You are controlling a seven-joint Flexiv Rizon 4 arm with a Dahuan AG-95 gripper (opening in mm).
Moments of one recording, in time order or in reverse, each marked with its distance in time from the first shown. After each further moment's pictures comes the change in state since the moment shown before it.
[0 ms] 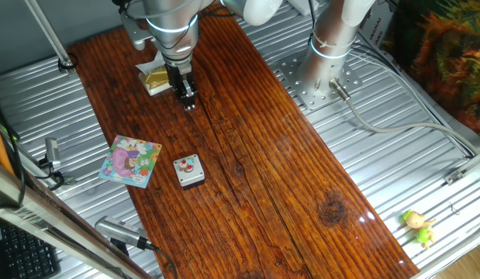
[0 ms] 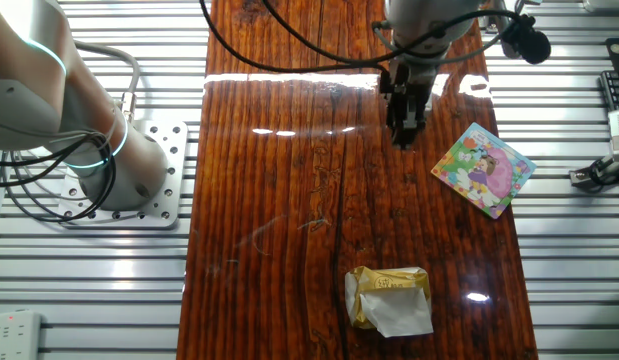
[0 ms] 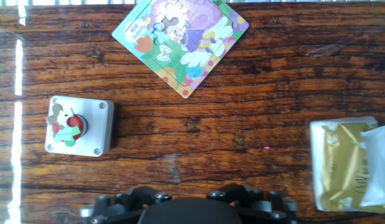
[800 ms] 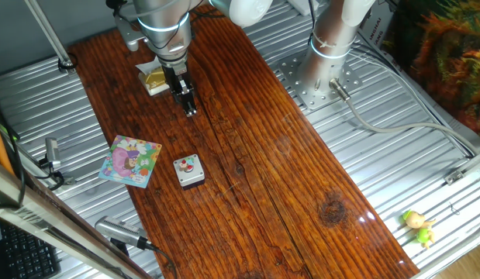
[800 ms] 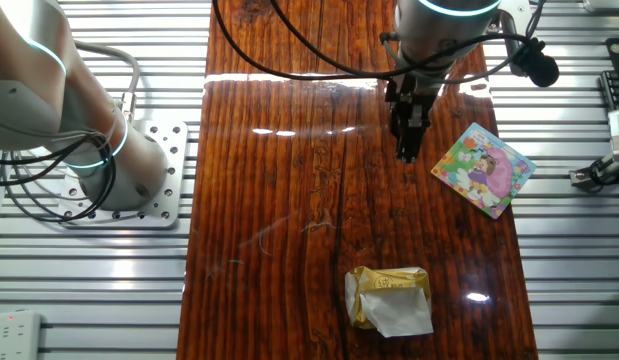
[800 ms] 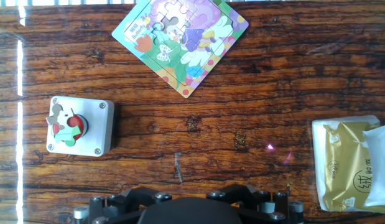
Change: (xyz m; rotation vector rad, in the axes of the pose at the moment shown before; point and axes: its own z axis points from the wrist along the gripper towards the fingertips) arm -0.003 0.001 0.007 -0.054 0.024 0.000
